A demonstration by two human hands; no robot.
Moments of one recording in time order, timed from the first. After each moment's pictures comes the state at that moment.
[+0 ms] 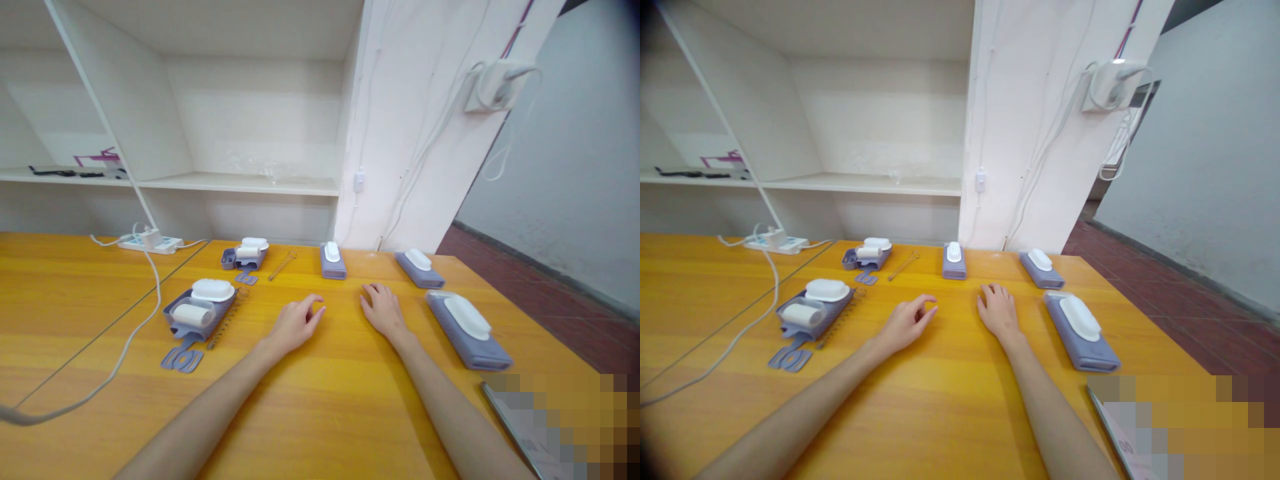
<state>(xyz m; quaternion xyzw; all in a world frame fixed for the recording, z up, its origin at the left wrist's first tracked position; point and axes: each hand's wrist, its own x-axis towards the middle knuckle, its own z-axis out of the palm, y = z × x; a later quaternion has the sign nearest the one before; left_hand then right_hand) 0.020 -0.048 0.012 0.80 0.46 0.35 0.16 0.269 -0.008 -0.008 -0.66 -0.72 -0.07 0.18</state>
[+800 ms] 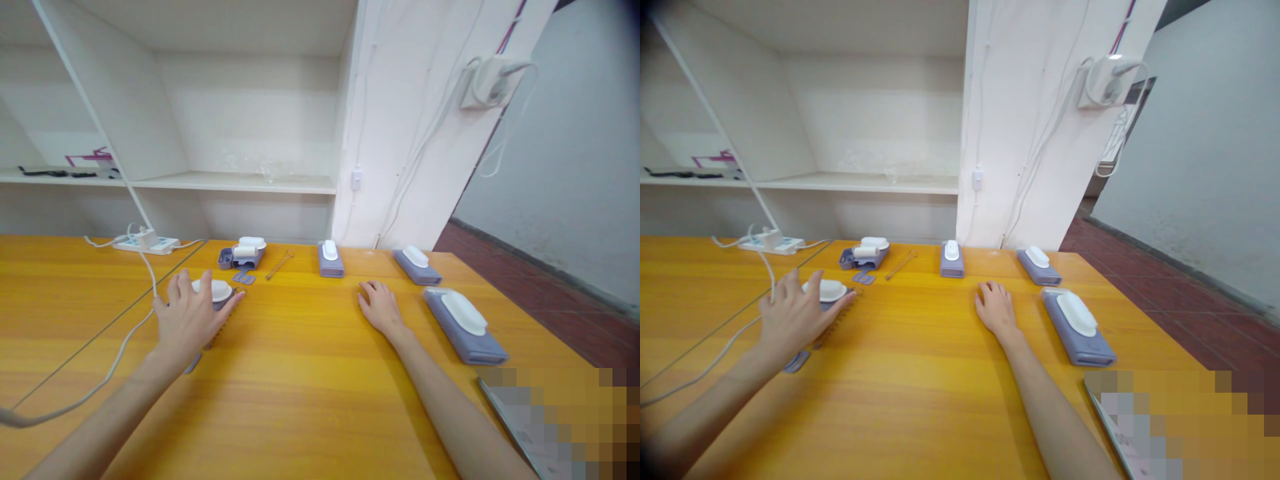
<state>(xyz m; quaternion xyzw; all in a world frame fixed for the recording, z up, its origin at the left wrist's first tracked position) -0.103 -0.087 0.068 0.58 0.75 0.14 -0.27 0.269 -0.007 -0.011 -0.65 -0.73 -0.07 0.19</state>
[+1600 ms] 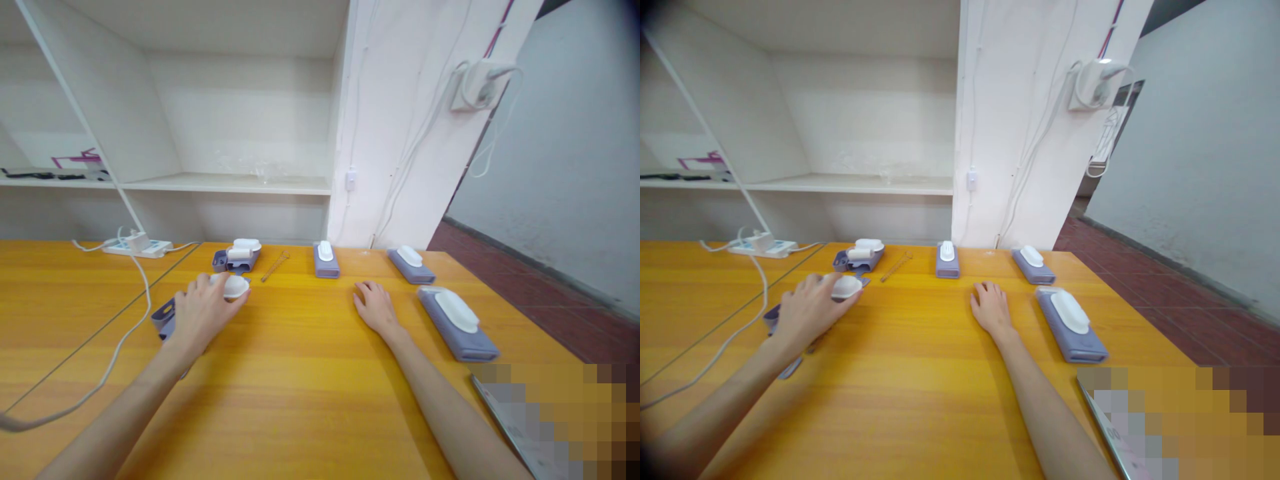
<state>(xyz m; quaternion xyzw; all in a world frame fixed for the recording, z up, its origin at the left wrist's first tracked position) -0.086 -0.066 0.077 0.62 0.76 0.09 -0.18 0.270 -0.008 -0.009 -0.66 -0.73 -0.06 0.19</state>
